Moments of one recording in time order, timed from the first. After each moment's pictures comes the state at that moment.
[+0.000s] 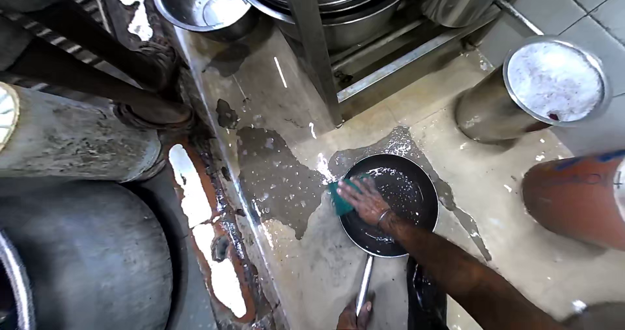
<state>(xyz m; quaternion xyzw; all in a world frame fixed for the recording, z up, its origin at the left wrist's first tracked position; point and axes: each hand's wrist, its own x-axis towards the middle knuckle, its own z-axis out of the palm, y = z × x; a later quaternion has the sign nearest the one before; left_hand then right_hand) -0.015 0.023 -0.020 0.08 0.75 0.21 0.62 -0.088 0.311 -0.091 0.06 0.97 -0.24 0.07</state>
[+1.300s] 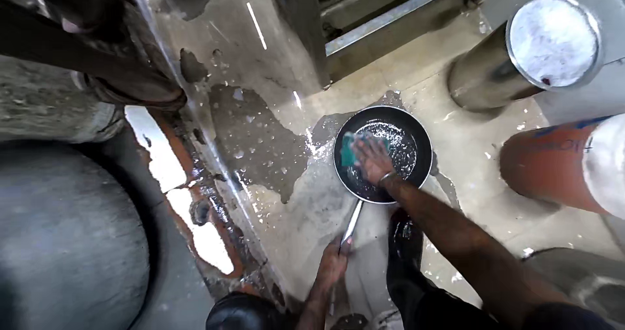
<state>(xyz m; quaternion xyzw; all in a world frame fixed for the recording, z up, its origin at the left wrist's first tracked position) -0.045 0.051 -0.032 0.09 0.76 0.24 0.60 -0.062 0.344 -0.083 0.19 0.94 -0.21 0.17</state>
